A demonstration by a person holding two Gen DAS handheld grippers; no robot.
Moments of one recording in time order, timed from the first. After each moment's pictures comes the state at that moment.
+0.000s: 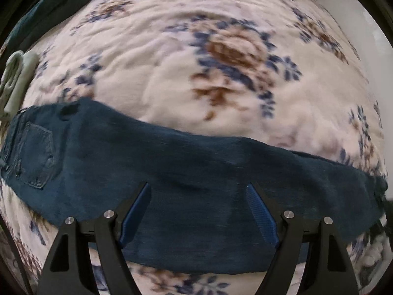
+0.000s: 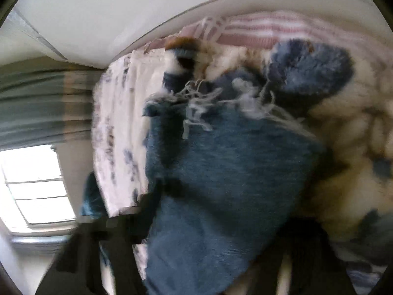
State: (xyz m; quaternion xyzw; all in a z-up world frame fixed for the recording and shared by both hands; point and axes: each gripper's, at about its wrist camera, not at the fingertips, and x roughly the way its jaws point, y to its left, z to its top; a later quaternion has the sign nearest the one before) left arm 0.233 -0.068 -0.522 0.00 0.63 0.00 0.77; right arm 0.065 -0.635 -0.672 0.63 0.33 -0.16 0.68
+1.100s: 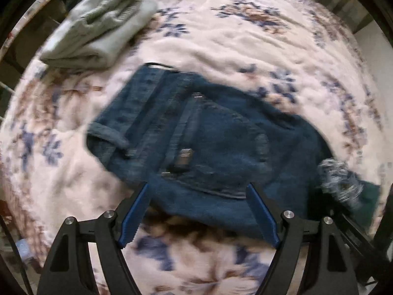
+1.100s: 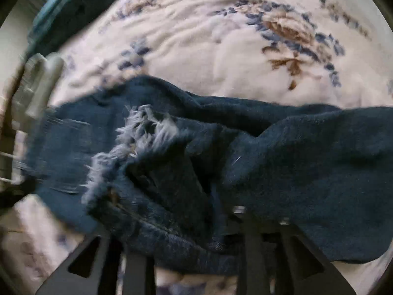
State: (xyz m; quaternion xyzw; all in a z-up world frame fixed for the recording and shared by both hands) left arm 0.198 0.224 -0.492 -0.11 0.61 0.07 0.78; right arm 0.216 -0.053 -0.601 0.14 0.60 0.06 0.78
